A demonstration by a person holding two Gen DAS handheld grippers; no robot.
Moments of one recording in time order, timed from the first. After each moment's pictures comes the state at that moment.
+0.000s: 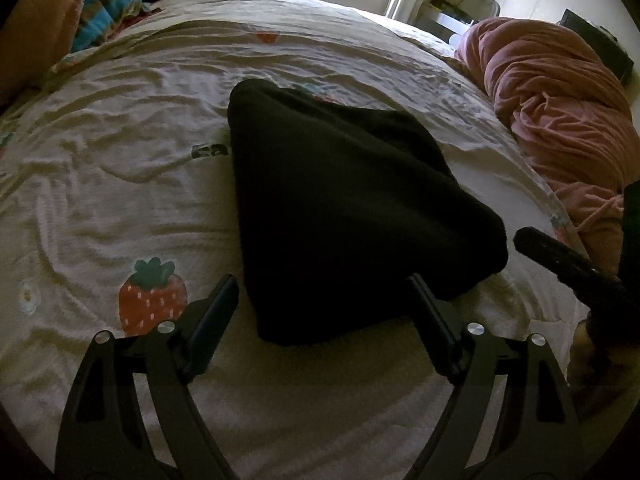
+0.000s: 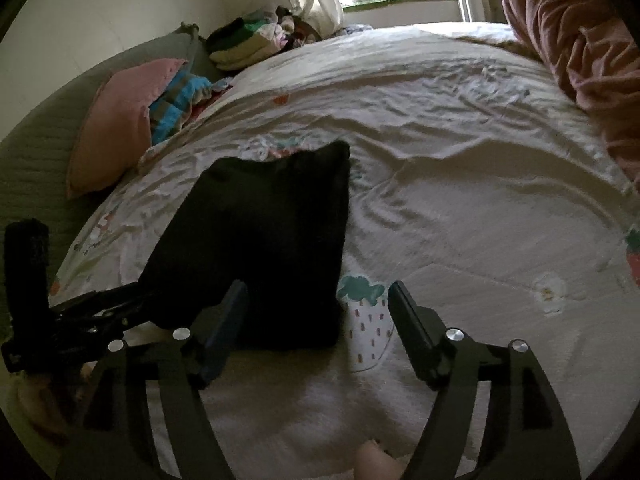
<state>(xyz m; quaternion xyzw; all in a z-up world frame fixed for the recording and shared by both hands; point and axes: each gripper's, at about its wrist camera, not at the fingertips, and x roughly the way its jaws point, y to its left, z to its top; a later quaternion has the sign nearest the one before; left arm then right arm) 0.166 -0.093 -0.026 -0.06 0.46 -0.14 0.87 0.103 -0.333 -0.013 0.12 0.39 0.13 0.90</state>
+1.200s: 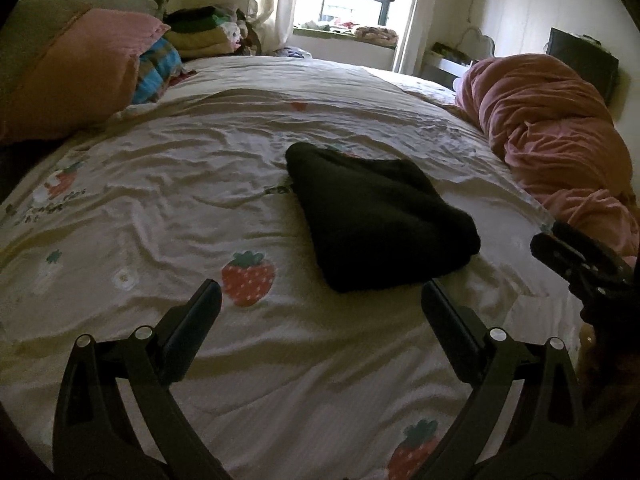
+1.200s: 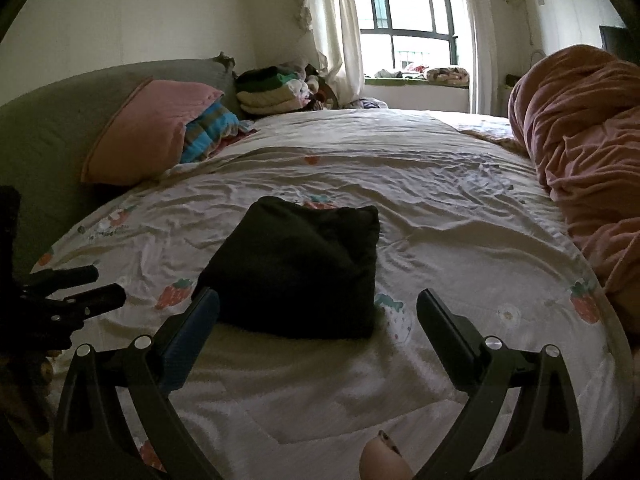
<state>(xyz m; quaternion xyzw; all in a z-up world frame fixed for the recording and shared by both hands) 0.064 -0.044 0.026 -0.03 0.36 -0.10 0.93 0.007 -0.280 0.032 0.02 0.27 0.12 0.96</state>
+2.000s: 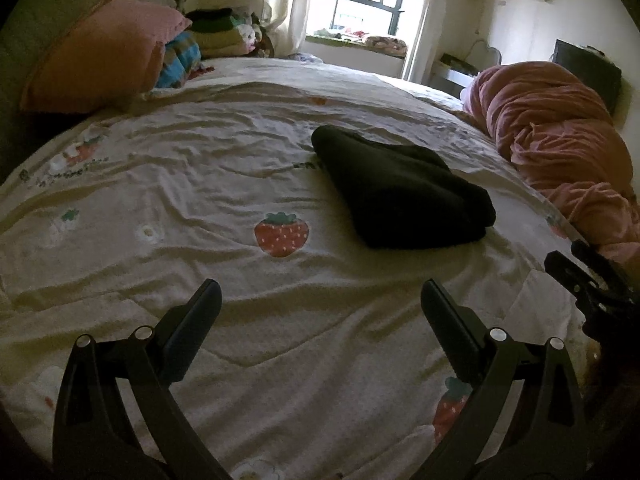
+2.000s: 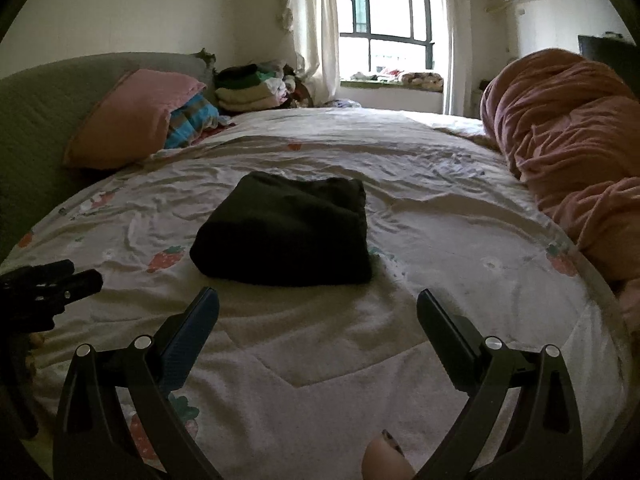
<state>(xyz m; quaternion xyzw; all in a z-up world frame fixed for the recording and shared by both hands) 0.025 -0.016 -0.006 -0.04 0.34 -0.09 0.94 -0.043 -0.254 -0.003 0.00 0.26 0.05 0.96</state>
